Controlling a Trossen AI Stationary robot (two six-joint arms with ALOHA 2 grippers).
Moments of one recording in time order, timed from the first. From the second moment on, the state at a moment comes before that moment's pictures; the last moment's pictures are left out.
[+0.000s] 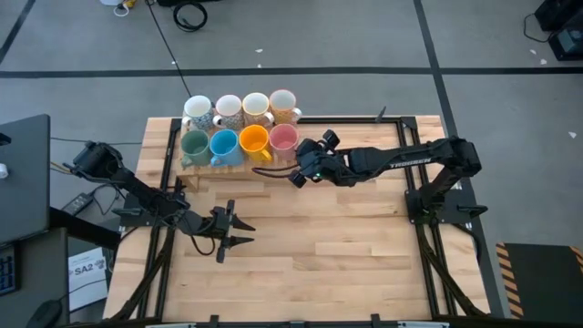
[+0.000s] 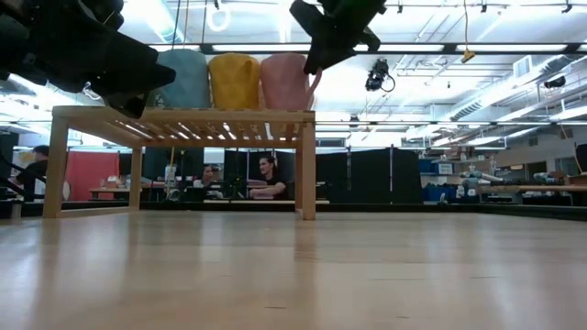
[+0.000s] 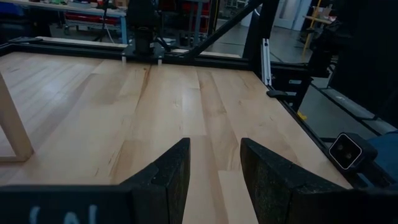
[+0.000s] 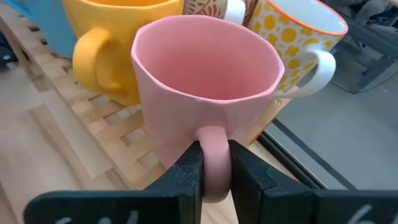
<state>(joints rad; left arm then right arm) -0.55 1.28 0.22 0.91 -0.44 -0.21 0.03 1.65 1.43 -0.50 0.75 0.31</state>
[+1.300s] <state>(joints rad) -0.55 1.28 0.22 0.91 -0.44 -0.22 -0.03 1.66 1.43 -0.48 0.65 0.32</state>
